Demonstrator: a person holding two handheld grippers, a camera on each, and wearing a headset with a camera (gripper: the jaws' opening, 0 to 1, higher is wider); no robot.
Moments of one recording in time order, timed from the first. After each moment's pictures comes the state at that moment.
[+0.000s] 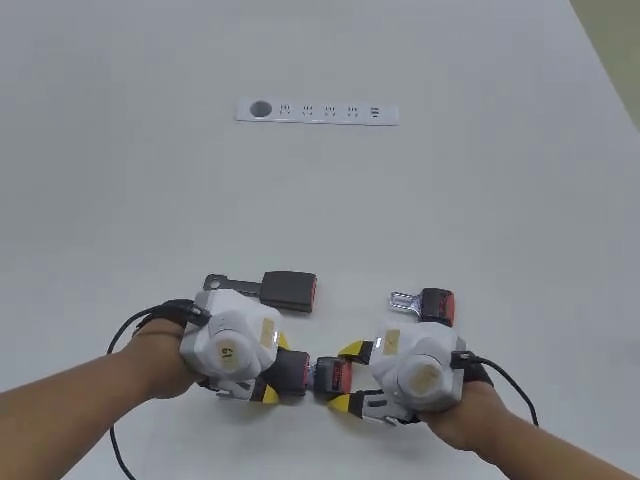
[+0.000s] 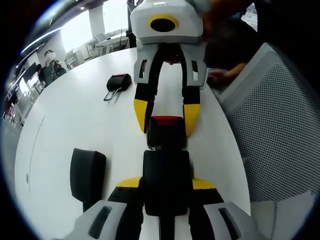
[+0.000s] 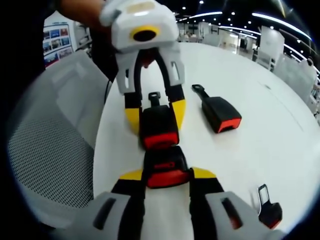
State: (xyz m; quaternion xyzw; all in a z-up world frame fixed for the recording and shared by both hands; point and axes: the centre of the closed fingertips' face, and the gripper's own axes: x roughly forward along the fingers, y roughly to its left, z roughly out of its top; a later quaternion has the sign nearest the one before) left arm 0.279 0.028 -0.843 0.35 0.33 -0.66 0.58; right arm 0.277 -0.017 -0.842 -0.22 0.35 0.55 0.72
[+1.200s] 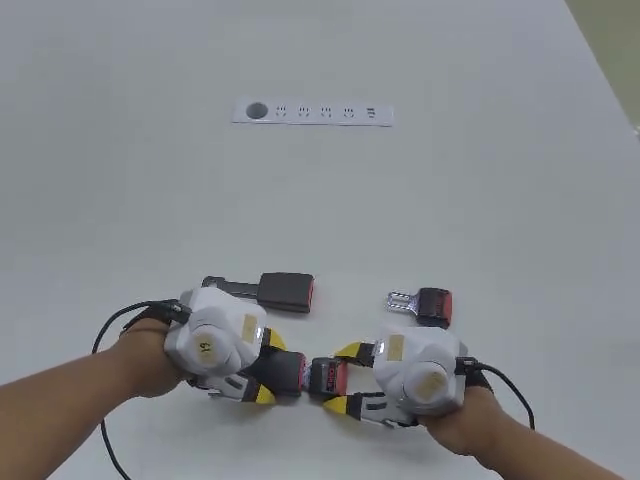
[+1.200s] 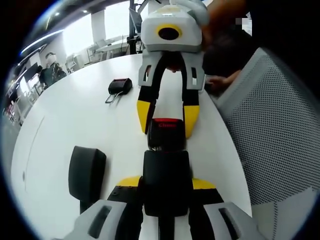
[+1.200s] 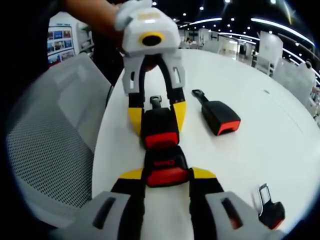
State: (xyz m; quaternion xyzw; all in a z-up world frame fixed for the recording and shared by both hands) left arm 0.279 0.030 -0.842 0.32 0.31 -0.68 0.59; right arm 0.276 -0.021 -0.841 -0.20 0.31 0.57 0.74
